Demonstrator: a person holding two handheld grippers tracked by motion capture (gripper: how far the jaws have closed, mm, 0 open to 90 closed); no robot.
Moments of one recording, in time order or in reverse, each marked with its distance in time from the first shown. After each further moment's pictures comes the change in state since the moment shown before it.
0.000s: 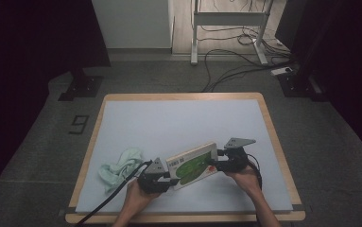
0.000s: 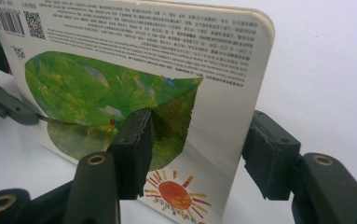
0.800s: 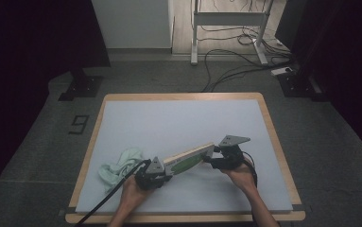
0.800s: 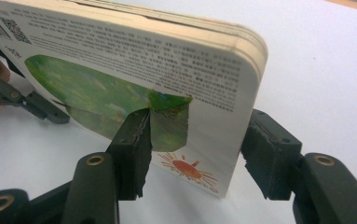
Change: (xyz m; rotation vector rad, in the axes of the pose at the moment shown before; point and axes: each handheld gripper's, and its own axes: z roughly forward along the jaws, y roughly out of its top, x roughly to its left) left arm 0.028 -0.010 0.004 0.088 0.115 0.092; right arm 0.006 0.015 0.012 -0.013 -0.028 -0.052
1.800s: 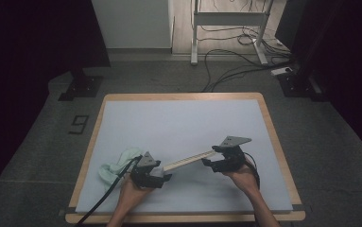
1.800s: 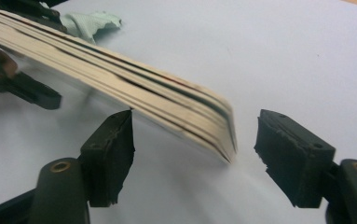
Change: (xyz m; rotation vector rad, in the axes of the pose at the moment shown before) left arm 0.004 -0.002 -0.013 -0.111 -0.007 -0.220; right arm 0.005 0.000 -0.011 0.026 0.006 0.005
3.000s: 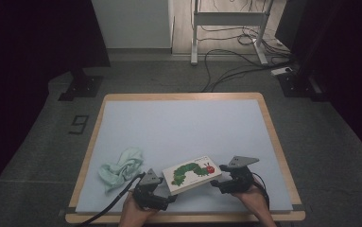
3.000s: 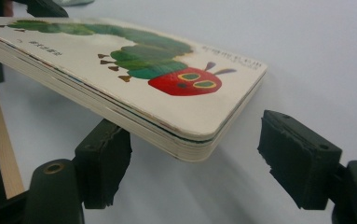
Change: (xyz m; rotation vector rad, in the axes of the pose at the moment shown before) left arm -0.058 -0.019 -0.016 0.027 -0.066 -0.057; right arm 0.023 -0.055 -0.021 0.066 0.014 0.024
